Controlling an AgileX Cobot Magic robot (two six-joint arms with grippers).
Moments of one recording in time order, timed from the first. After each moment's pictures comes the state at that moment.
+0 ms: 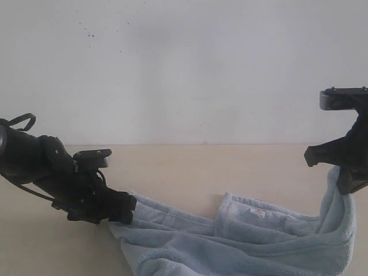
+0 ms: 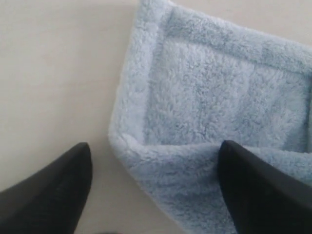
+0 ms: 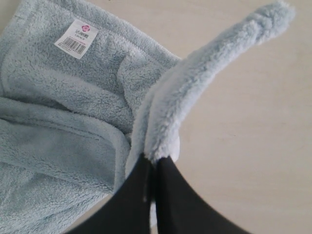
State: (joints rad) left arm -0.29 2.07 -1.21 -0.51 0.39 0.35; right arm 0.16 1.55 -1.20 0.02 0.96 0.05
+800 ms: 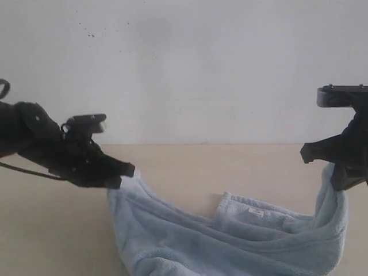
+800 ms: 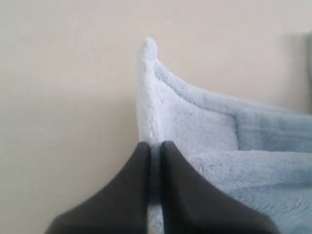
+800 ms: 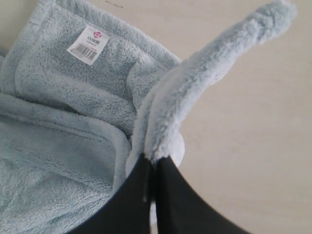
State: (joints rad) left arm -0.29 1.90 -1.22 -0.56 0.41 0.44; right arm 0.16 1.55 -1.20 0.06 0.94 0.03
